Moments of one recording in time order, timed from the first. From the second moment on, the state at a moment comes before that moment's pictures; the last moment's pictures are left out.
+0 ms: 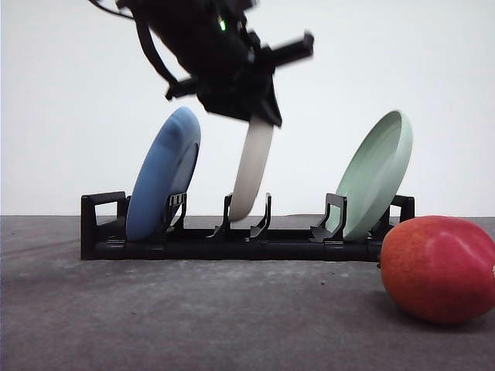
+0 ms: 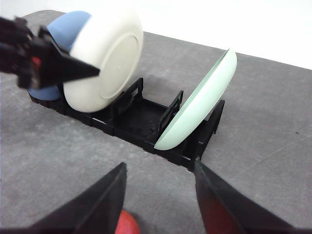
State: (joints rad) left_arx -0.77 1.61 1.10 0.09 -0.12 -0.14; right_arx 0.26 0.43 0.62 -0.51 -0.22 -0.05
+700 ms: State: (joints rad) left_arx -0.89 1.26 1.09 -0.36 -0.05 -0.28; right_arx 0.26 0.43 0.62 -0.51 -0.22 -0.05
